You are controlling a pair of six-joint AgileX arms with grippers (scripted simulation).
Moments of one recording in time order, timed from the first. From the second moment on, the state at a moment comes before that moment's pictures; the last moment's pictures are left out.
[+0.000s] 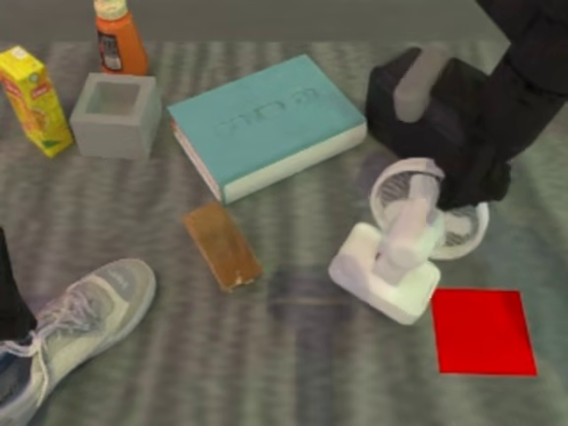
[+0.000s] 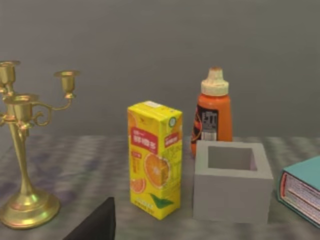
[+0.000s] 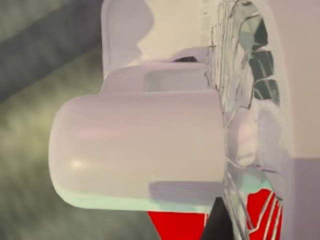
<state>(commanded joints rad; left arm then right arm) 0.00 0.00 0.00 0.00 0.00 0.00 0.40 1.85 1.64 -1.27 -0.24 -0.64</state>
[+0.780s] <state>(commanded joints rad) 0.00 0.00 0.00 0.00 0.00 0.00 0.47 1.72 1.51 -1.31 -0.09 1.01</state>
